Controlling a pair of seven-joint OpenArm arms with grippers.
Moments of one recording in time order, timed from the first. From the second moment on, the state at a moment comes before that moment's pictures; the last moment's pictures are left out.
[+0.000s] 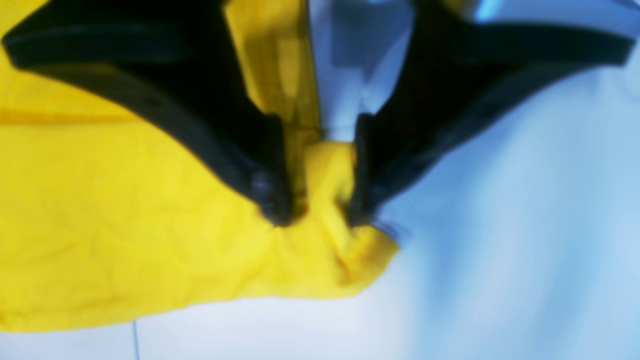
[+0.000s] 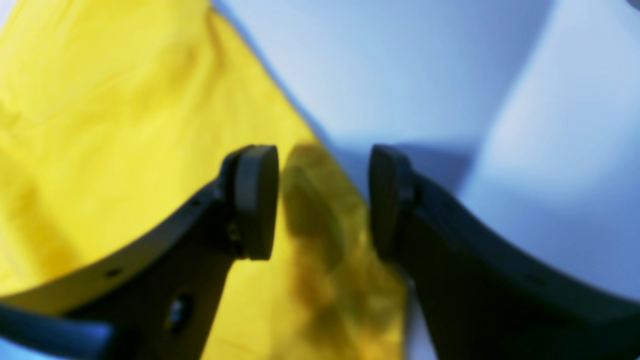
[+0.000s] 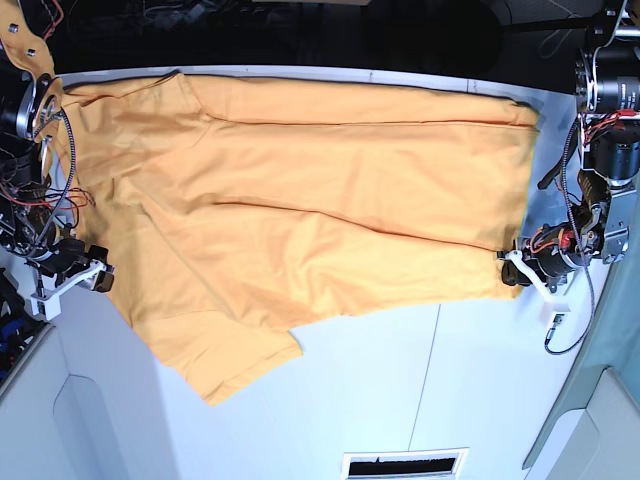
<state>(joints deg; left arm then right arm) -23.7 -25.2 0.7 36.3 -17.0 -28.7 23.0 31.6 20.2 13.4 21.9 9.0 28.1 -17.3</state>
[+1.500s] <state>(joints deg) -1.1 -34.7 3.1 72.0 -22.1 -32.8 35.8 -5.7 24.1 22.0 62.7 26.4 30.0 -21.8</state>
